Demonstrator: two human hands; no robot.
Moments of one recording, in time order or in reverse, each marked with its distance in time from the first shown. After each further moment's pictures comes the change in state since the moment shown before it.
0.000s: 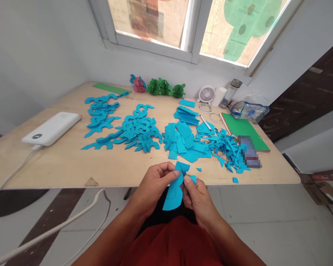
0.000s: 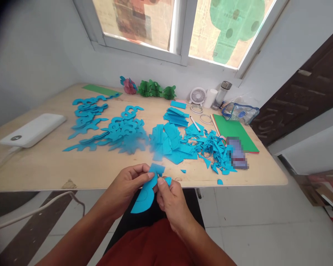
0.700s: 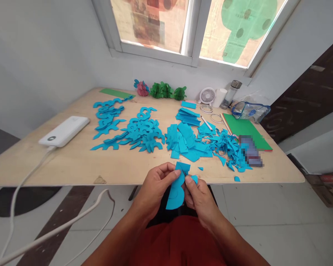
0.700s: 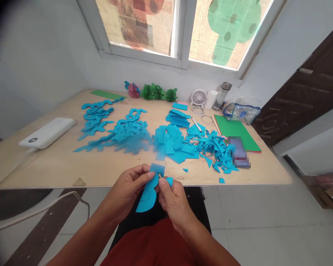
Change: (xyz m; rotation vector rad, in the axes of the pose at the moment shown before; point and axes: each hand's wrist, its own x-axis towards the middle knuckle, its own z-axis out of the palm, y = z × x) left_hand -0.013 -0.003 0.005 -0.131 0.032 0.011; right_hand -0.009 -0.008 0.003 -0.037 -0.056 -0.023
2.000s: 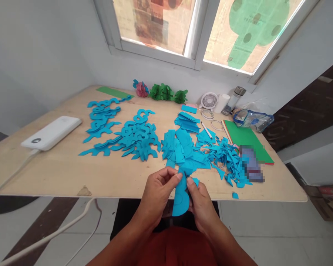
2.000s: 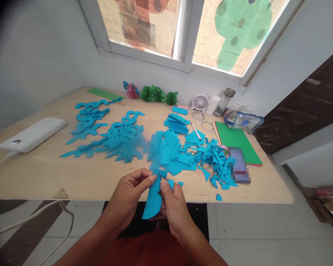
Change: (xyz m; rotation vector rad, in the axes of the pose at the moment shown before) left_hand 0.032 0.002 0.022 0.104 0.185 0.151; right_hand 0.030 -0.019 -0.012 0.065 0.187 0.153
